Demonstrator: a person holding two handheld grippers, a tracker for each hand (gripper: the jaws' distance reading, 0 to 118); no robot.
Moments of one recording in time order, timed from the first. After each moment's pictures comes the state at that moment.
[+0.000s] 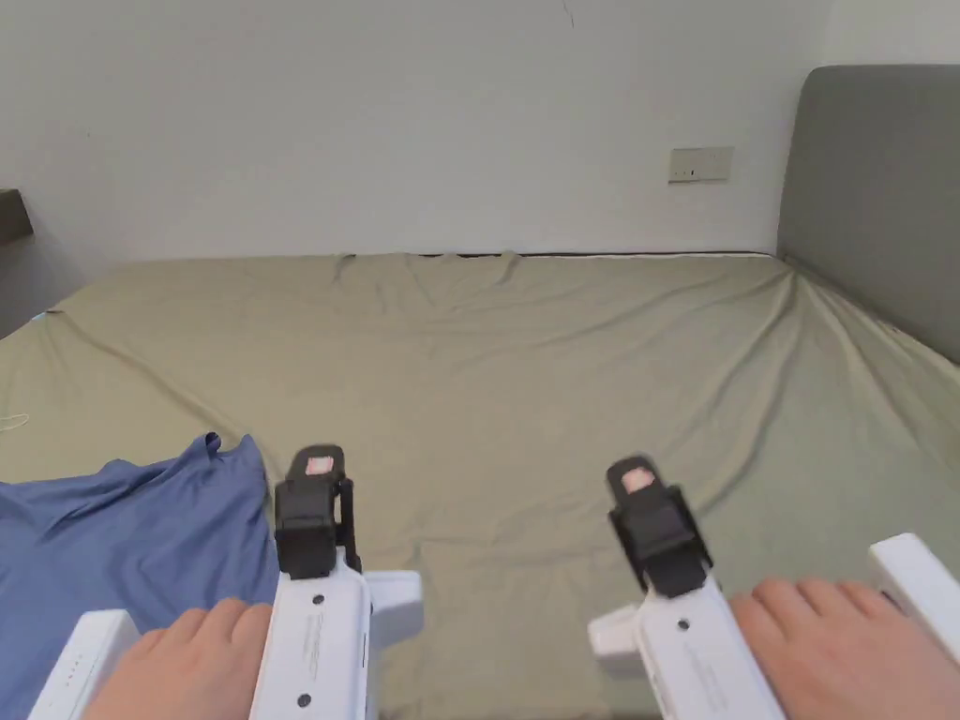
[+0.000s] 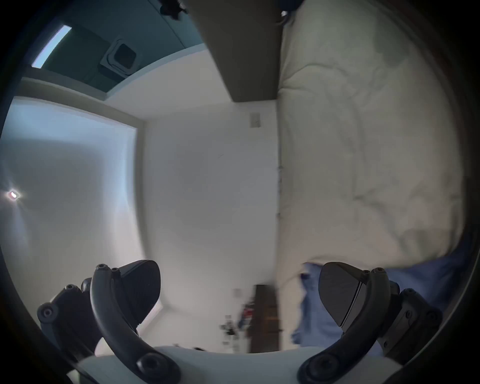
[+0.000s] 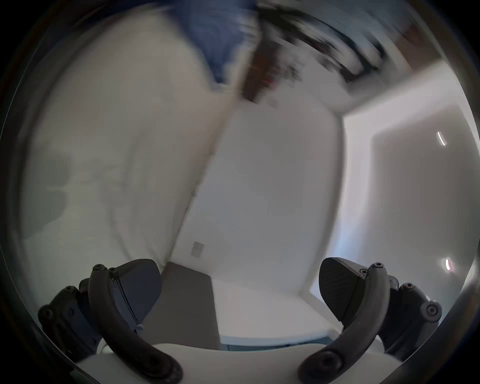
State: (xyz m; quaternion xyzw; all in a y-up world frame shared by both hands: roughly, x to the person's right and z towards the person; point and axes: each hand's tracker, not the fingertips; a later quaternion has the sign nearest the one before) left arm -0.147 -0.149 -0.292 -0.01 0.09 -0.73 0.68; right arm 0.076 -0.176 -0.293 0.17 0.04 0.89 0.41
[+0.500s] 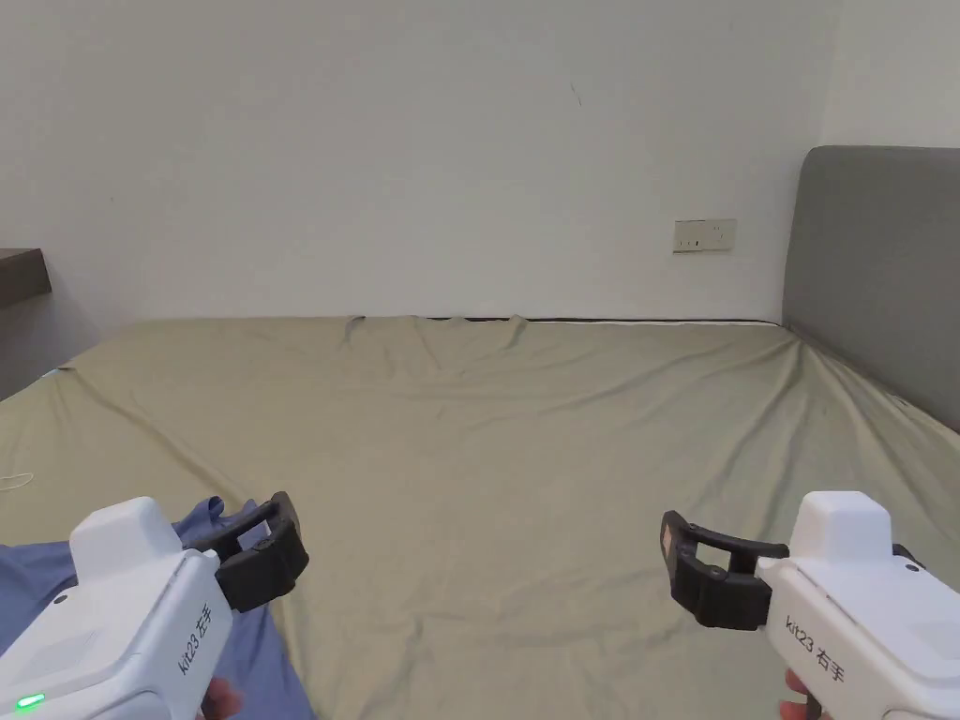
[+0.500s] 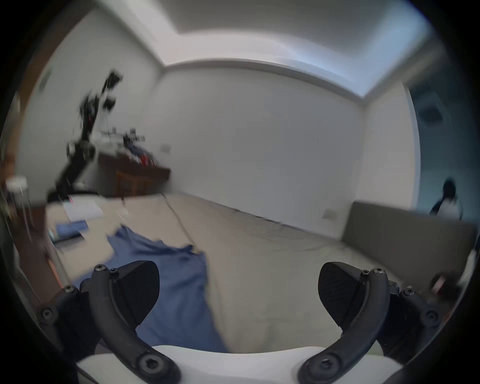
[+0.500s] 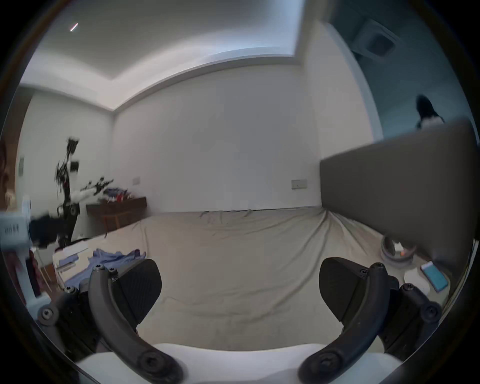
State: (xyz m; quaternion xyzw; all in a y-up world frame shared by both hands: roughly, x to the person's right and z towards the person) left arm -0.249 -0.034 -0.278 -0.02 0.14 0.09 0.99; right arm 0.181 -0.029 -0.317 0.00 0.11 -0.06 0.99
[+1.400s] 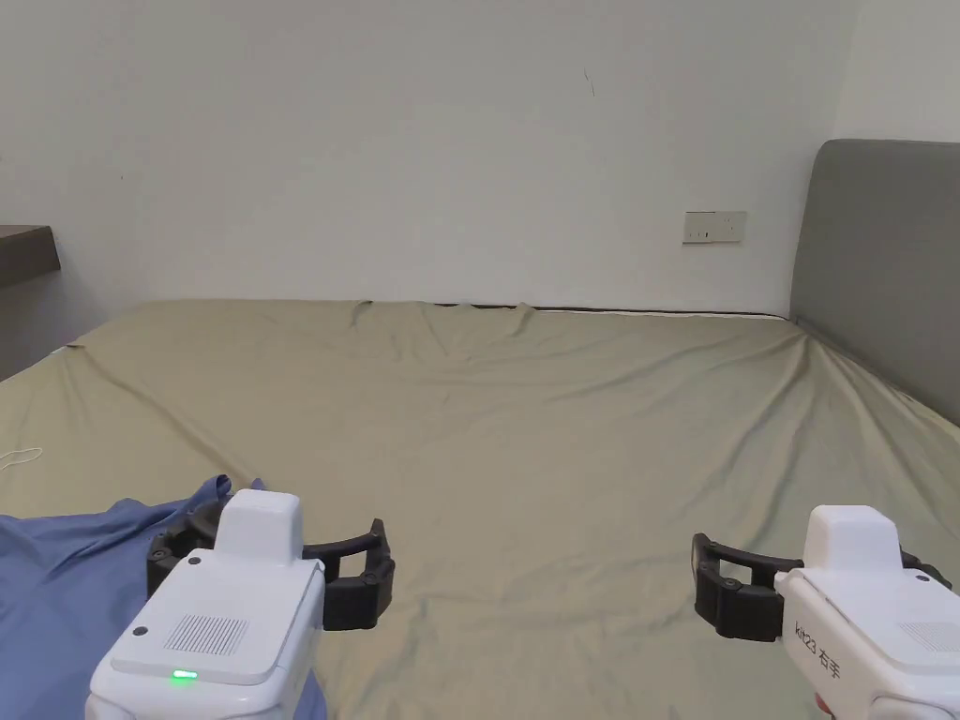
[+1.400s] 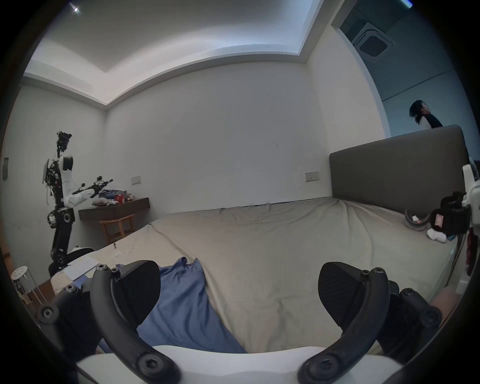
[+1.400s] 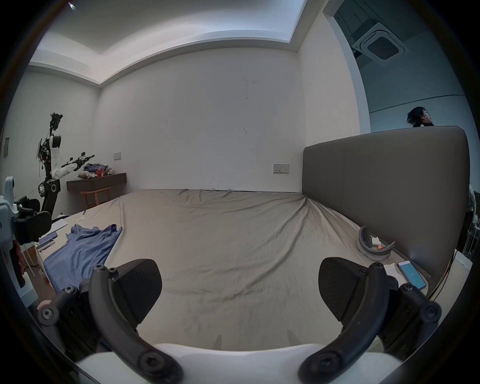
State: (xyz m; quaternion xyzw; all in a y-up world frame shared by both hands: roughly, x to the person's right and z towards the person) left arm -0.200 -0.050 -0.288 -0.05 0.06 -0.07 0.99; right arm 0.169 -0.047 -0.318 -0.08 0.05 0.03 0.99
